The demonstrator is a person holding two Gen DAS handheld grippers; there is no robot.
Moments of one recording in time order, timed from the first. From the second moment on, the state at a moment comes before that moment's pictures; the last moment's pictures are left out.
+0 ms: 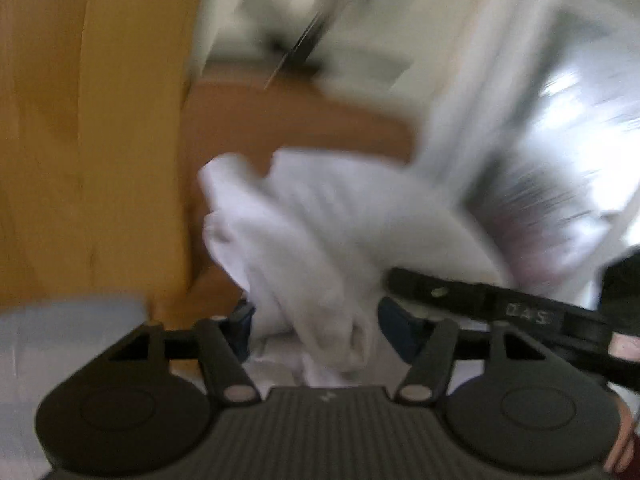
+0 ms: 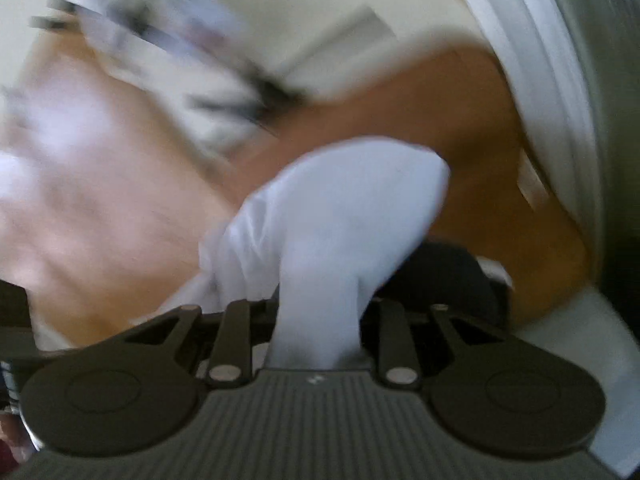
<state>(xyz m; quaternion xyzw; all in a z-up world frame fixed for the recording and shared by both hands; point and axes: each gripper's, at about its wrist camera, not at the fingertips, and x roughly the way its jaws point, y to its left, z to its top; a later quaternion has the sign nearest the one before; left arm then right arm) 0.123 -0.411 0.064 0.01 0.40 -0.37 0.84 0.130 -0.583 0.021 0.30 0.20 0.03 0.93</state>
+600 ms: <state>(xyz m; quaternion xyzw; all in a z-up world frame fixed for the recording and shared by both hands) 0.055 -0.341 0.061 0.00 0.29 -0.35 0.89 0.004 -0.520 0.014 0.24 0.00 -0.09 0.97</state>
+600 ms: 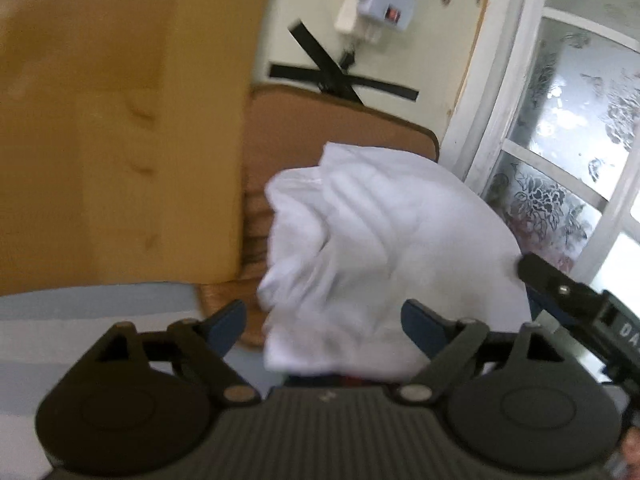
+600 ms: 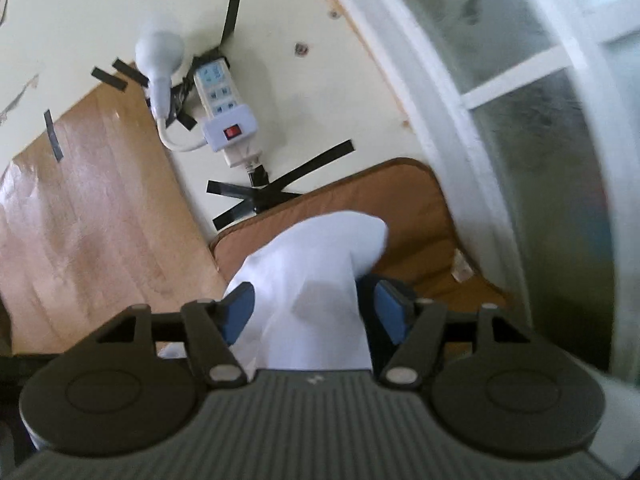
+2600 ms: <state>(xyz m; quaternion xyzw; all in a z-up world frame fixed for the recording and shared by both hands) -0.093 -0.190 -0.032 0.13 0.25 -0.21 0.94 -0.087 -0.375 -0.083 0.31 0.10 -0.17 0.93</state>
